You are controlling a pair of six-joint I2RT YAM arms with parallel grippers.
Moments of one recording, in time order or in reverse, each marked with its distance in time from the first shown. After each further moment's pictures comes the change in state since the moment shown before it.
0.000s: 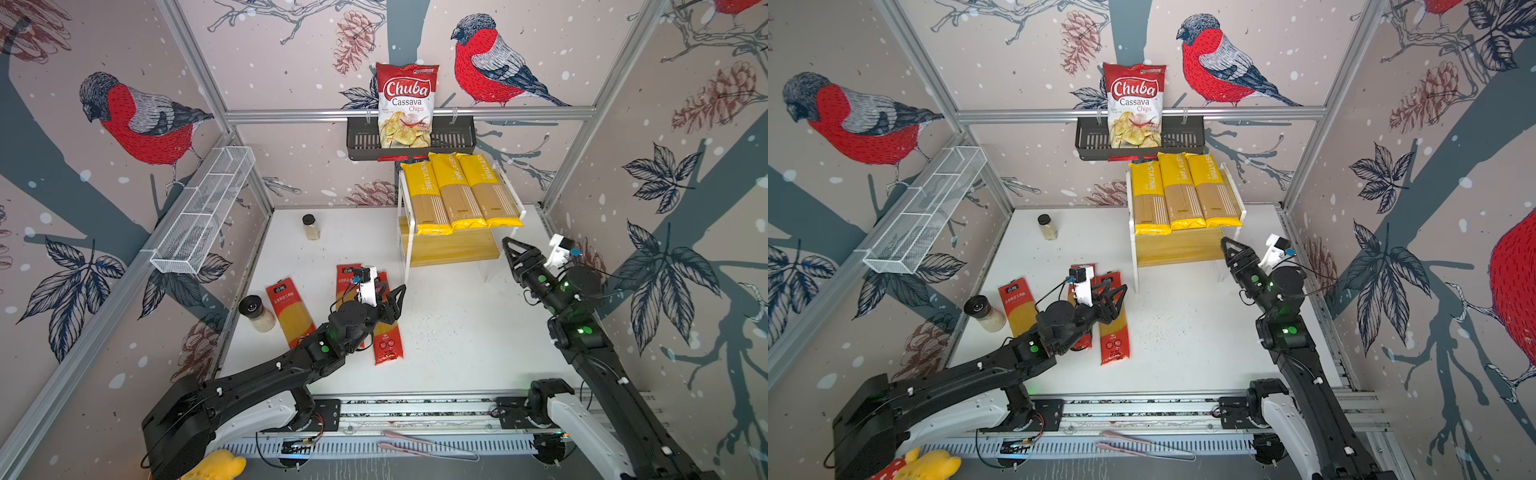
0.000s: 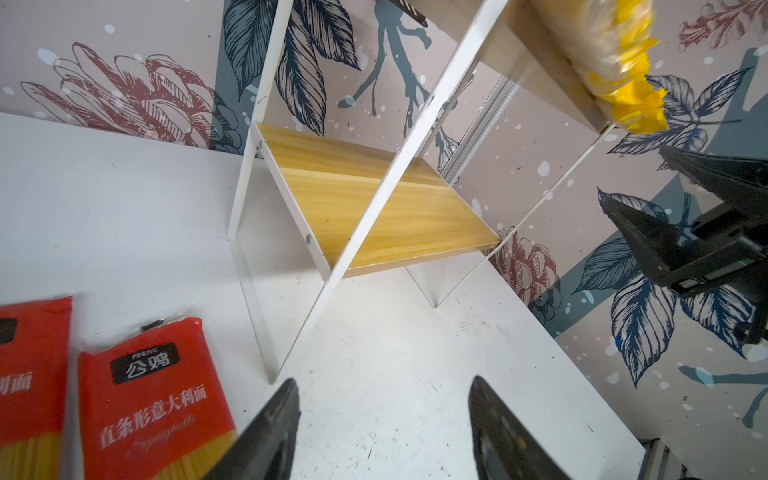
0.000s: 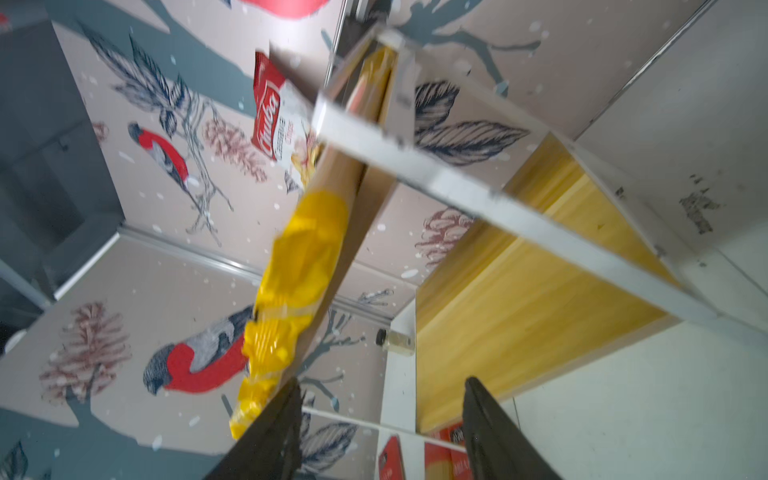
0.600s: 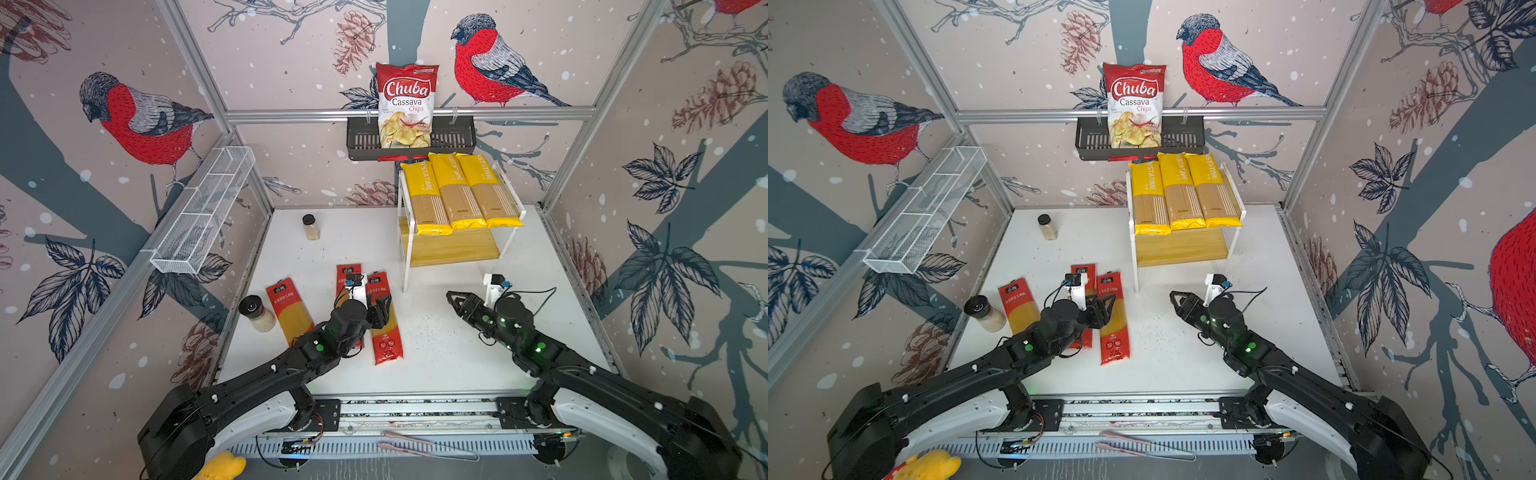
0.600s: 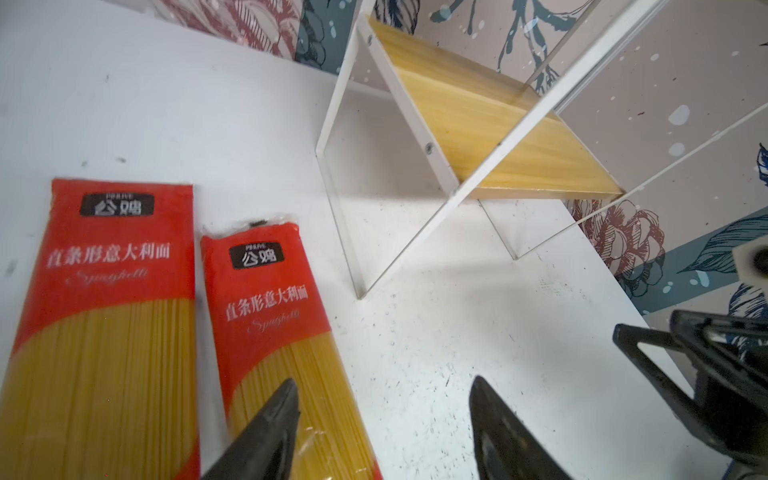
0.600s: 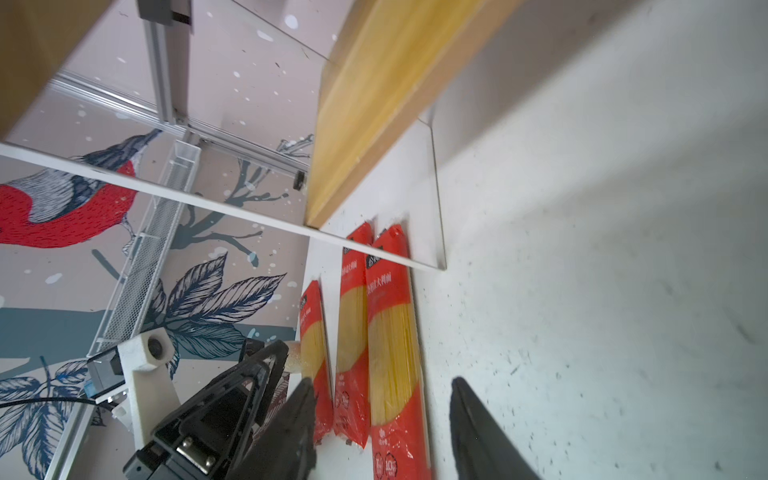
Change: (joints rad) left arm 0.097 -0.034 -0.028 -0.270 0.019 -0.116; right arm 0.603 0.149 -0.239 0.066 0.359 -0.002
